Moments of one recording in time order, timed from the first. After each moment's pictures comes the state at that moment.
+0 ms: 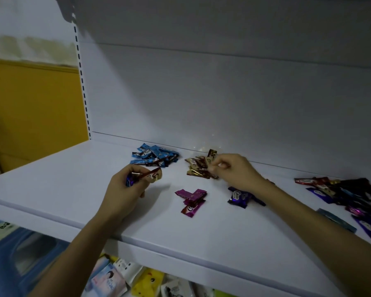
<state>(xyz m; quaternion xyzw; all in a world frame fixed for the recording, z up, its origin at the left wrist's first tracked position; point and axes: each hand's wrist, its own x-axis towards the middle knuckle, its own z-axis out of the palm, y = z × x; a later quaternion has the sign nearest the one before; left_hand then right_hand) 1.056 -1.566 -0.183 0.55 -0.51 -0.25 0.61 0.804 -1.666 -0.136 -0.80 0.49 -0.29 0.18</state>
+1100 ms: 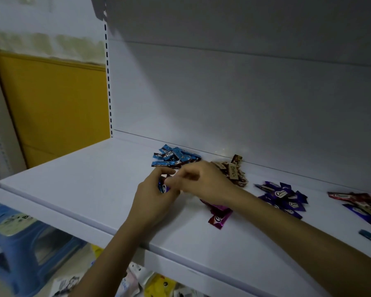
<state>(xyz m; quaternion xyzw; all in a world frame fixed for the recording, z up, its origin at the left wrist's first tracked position) 1.062 -1.573 -0.189 0.58 -0.56 -0.17 0.57 0.926 -1.632 -0.135 -0.87 0.35 -0.23 0.26</state>
